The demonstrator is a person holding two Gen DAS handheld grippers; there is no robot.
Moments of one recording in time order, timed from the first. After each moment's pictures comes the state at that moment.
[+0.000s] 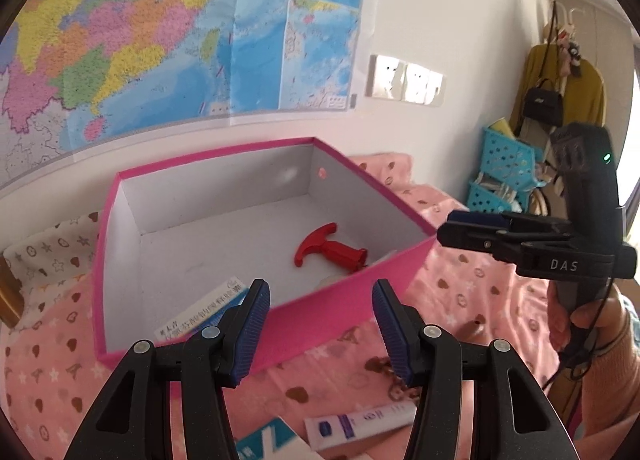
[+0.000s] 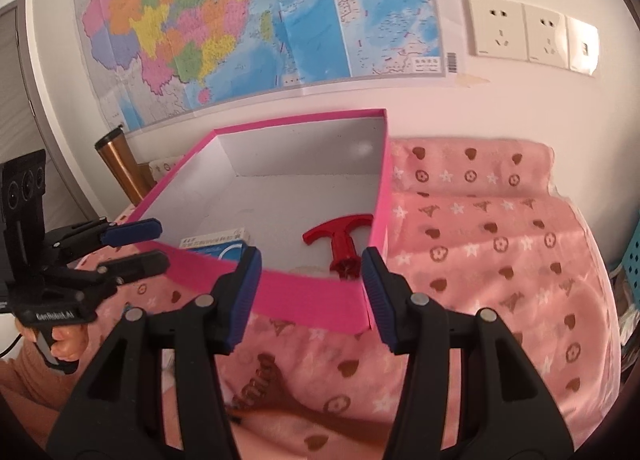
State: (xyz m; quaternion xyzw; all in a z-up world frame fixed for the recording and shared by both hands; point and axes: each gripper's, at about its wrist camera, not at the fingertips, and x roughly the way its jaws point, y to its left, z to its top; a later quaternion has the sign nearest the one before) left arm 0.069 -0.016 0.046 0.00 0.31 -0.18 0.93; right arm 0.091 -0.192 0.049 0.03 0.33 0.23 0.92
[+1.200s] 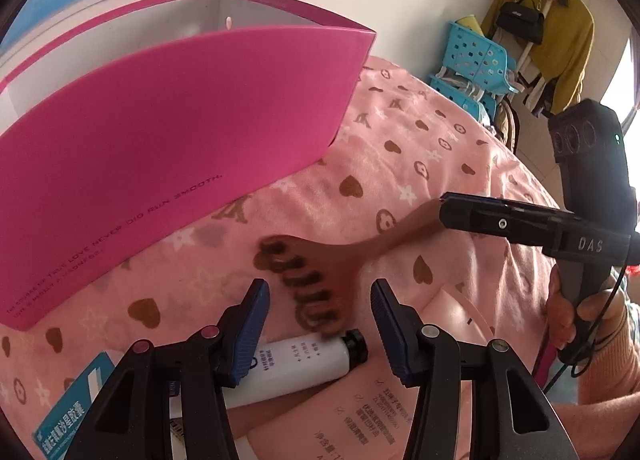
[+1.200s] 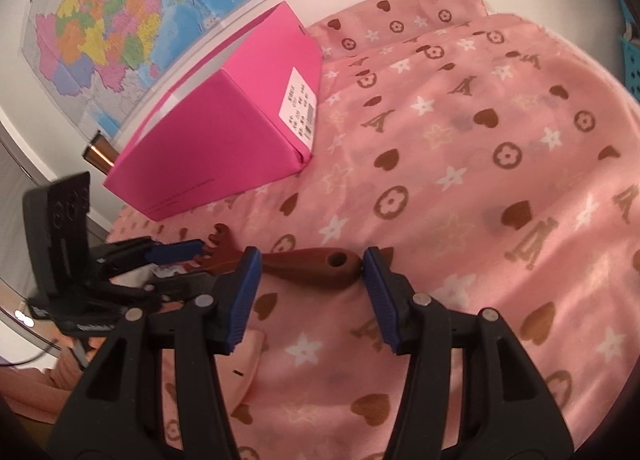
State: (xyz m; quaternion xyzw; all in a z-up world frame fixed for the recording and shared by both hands) left arm 0.076 -0.097 -0.059 0.03 0.47 -0.26 0.84; right arm 0.038 -0.265 -0.054 0.19 0.42 0.20 0.86
